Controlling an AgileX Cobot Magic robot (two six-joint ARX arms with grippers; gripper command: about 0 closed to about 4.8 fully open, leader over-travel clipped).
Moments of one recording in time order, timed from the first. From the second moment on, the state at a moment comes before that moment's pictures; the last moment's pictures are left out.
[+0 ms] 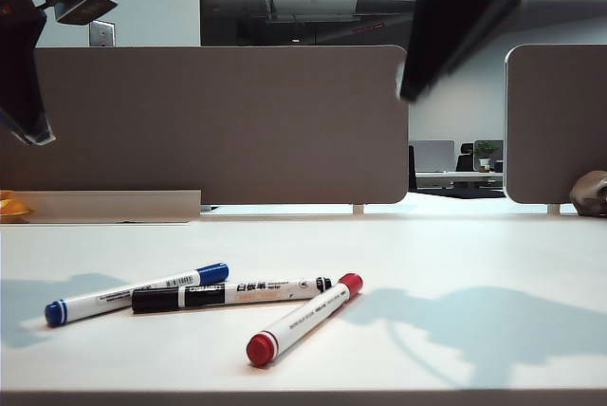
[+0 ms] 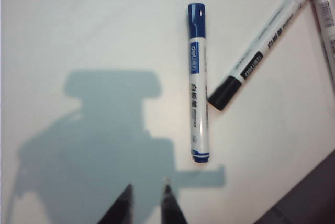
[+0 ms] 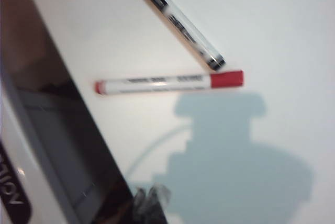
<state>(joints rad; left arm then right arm) -0.28 1.18 0.99 -0.89 0.22 0.38 0.71 1.35 1.20 -0.99 -0.20 -0.31</state>
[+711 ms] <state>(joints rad) -0.24 1.08 1.08 -0.85 0.11 0.31 0.81 1.60 1.34 -1.06 -0.07 -0.76</state>
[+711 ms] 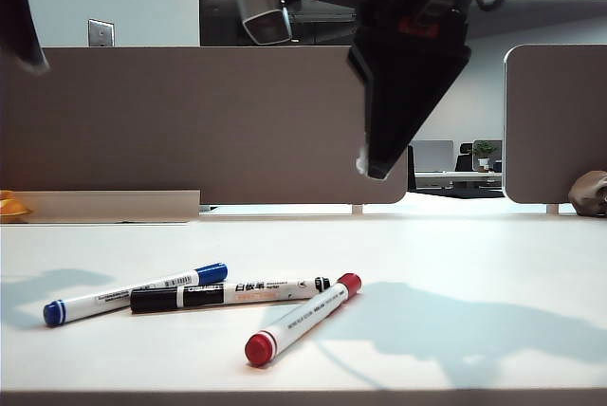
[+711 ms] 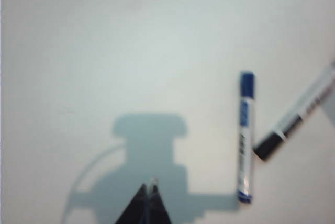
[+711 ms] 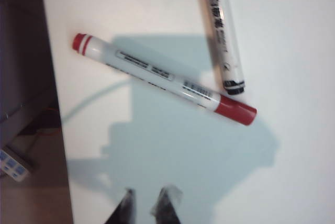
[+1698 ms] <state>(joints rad) -0.13 0.86 1.11 -0.87 0.21 0.14 0.93 1.78 1.34 -0.98 -0.02 -1.08</state>
